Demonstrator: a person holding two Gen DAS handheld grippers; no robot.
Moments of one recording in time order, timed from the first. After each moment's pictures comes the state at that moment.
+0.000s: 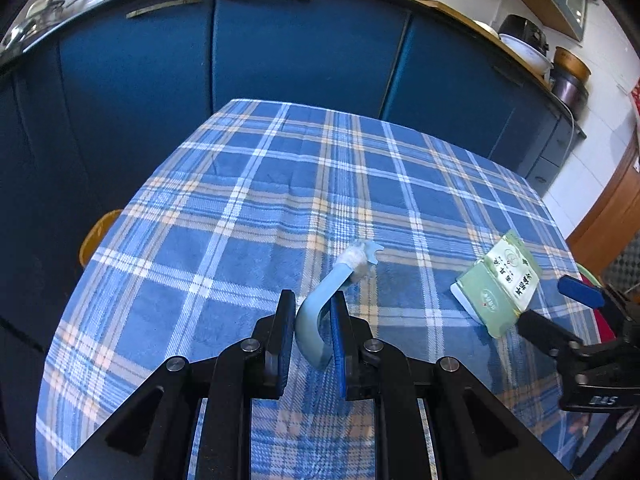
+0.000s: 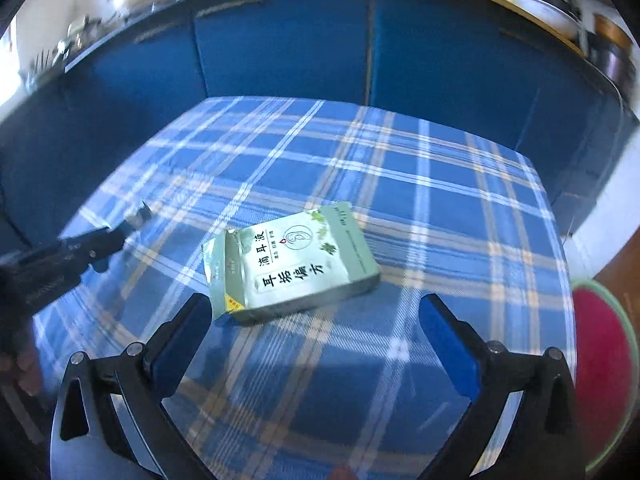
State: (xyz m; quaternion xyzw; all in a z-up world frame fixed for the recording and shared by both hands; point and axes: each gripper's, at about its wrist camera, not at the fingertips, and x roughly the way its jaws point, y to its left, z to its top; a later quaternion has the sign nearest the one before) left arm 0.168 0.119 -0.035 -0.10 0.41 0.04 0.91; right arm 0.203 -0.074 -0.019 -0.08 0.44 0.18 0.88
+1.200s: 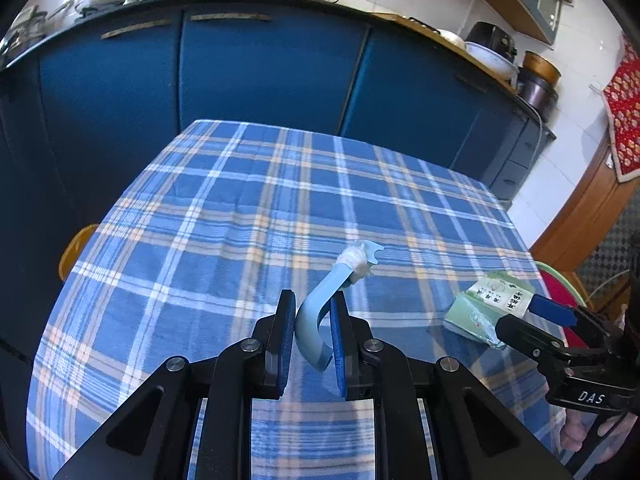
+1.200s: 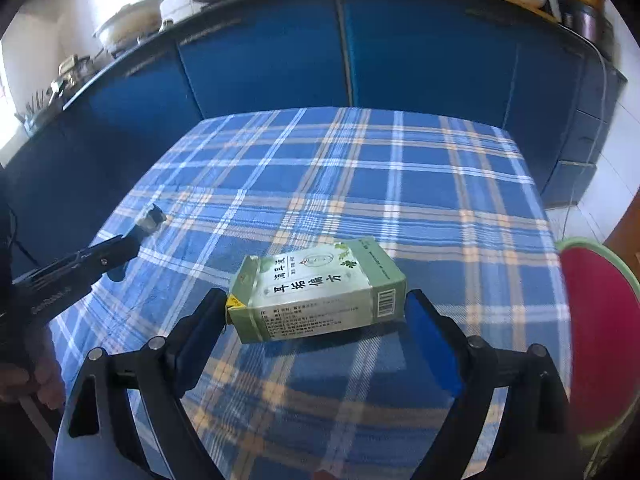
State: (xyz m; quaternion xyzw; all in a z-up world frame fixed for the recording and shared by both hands) left arm 0.152 0.088 -0.008 -0.11 0.39 -0.02 0.92; right arm 0.170 -0.124 0.003 0.01 0.42 0.17 0.89
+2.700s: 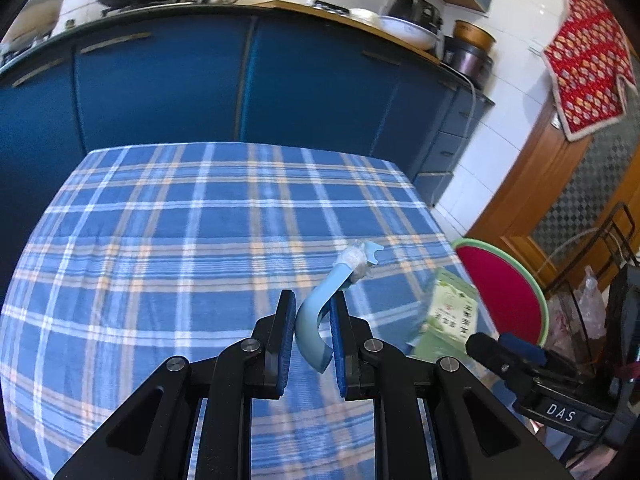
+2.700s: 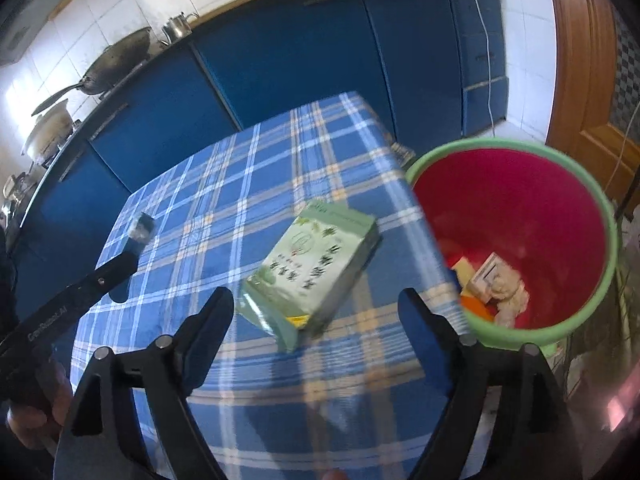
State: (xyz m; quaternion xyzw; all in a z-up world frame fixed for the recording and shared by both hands) left arm 0.170 -0.016 0.016 -0.08 0.39 -0.12 0.91; right arm 0.134 -0.228 -0.004 0.17 0.43 0.03 0.89
